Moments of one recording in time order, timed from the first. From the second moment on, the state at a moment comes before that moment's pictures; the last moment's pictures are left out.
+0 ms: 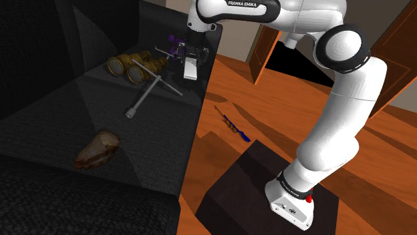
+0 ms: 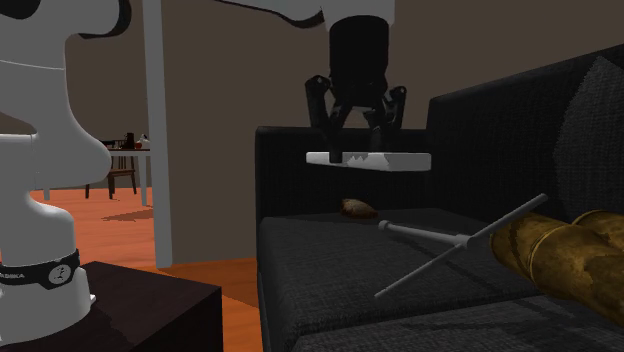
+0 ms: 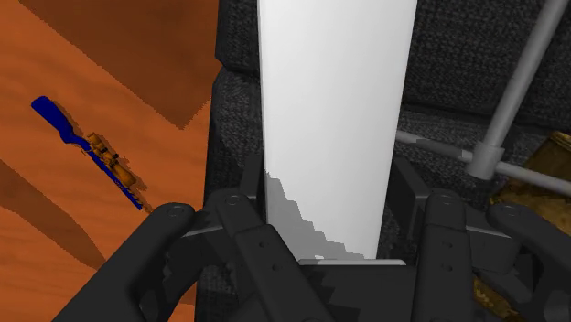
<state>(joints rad) -0.42 0.32 0.58 -1.50 -0.20 1.77 0.97</state>
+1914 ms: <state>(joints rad) -0.44 0.45 0.53 -1.70 -0.28 2.08 0.98</state>
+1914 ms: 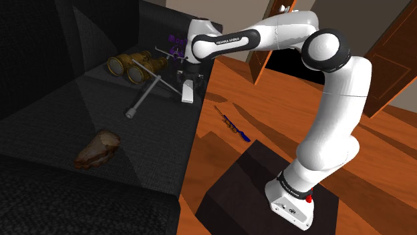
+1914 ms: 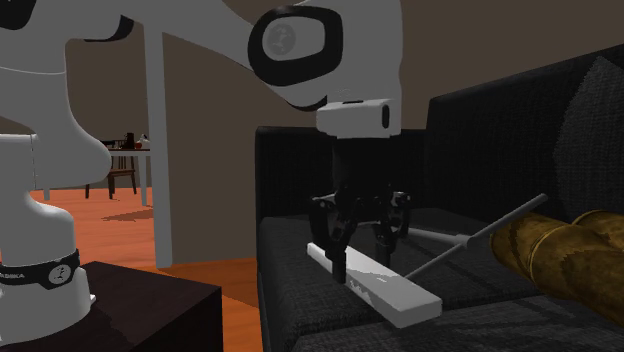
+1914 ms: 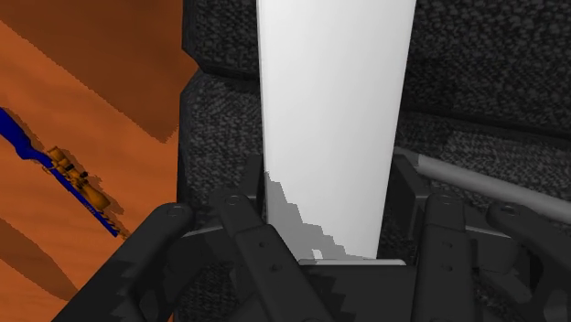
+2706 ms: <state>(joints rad) -0.43 0.46 0.53 -1.70 -0.29 2.10 0.99</state>
